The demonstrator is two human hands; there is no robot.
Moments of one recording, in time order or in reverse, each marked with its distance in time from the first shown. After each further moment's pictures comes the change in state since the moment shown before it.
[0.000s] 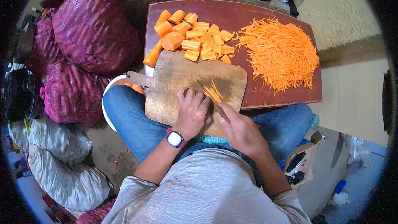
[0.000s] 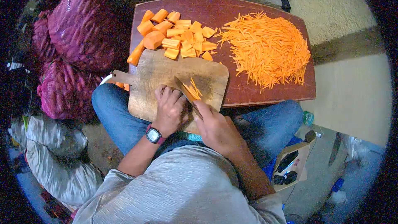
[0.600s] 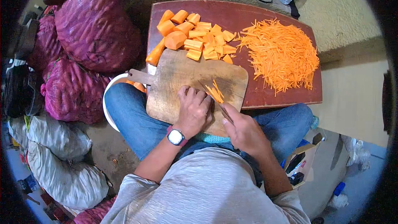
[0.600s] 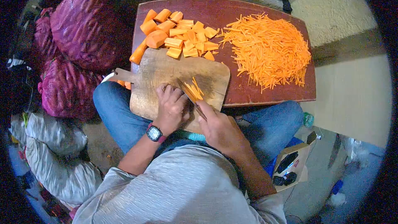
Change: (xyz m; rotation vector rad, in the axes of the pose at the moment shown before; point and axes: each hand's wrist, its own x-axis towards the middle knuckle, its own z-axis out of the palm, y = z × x) left_hand 0.000 0.000 0.001 0.000 0.015 -0.010; right_hand -0.006 0.010 0.002 0.016 0.040 -0.107
